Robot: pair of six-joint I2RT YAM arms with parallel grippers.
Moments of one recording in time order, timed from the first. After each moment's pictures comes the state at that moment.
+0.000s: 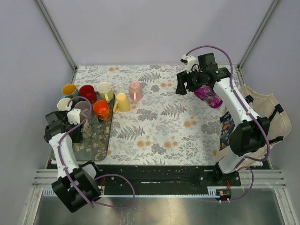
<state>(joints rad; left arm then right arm) 0.57 0.96 0.72 -0.83 0.25 0.56 0.27 1.68 1.65 -0.80 -0.43 -0.12</state>
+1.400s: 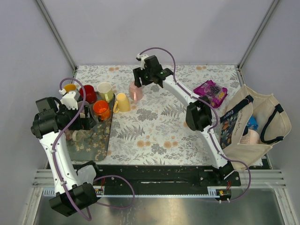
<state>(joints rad) 0.46 0.93 1.17 -1.21 0.57 0.34 0.60 2.49 2.40 -0.53 -0.17 0.15</state>
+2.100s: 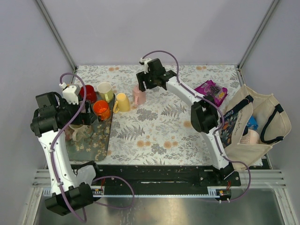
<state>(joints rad) 0.40 0.93 1.21 -1.16 0.57 0.31 0.60 2.38 2.20 -0.49 -0.13 0.11</state>
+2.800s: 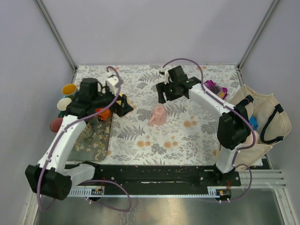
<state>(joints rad) -0.18 1.10 1.13 -0.56 0.66 0.16 0.54 1.85 1.56 -0.61 -0.15 0.12</state>
